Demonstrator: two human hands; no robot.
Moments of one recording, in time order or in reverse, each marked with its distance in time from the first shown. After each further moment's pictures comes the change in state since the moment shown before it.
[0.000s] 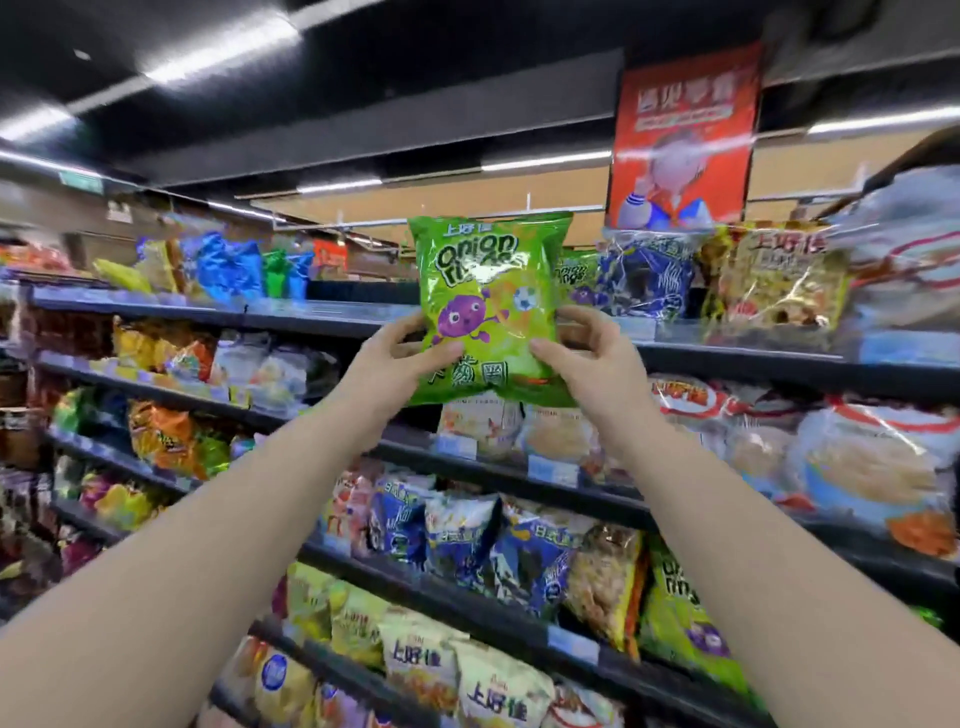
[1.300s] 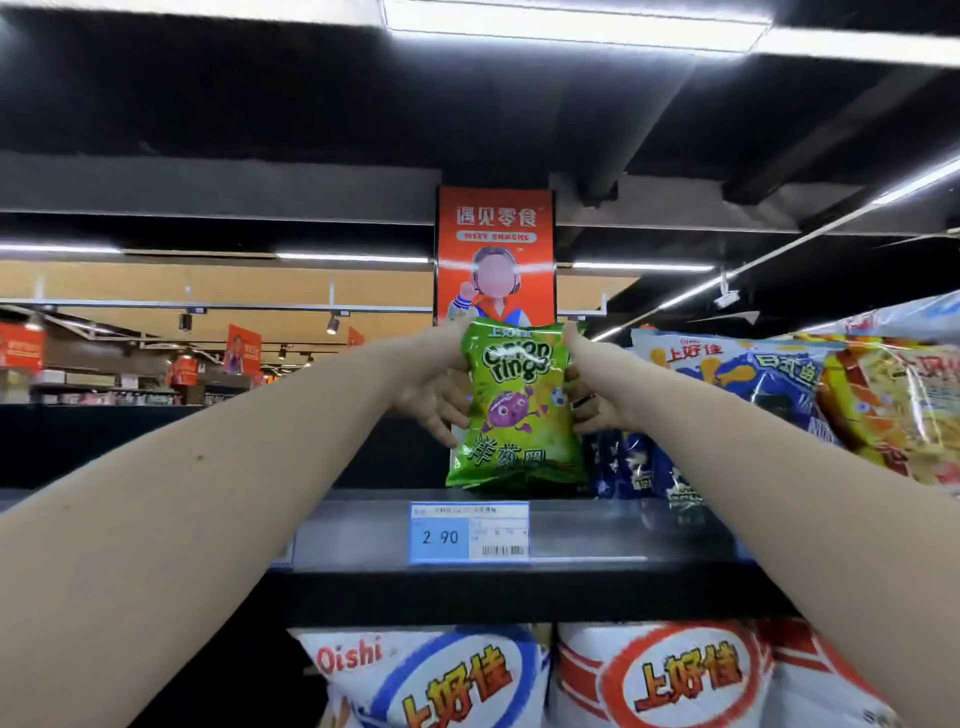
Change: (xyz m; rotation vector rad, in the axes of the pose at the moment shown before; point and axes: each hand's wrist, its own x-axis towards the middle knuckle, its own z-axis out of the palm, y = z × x) left_hand 0.442 -0.038 0.094 0.087 -0.818 -0.265; right_hand 0.359 0.110 0.016 -0.385 0.304 0.511
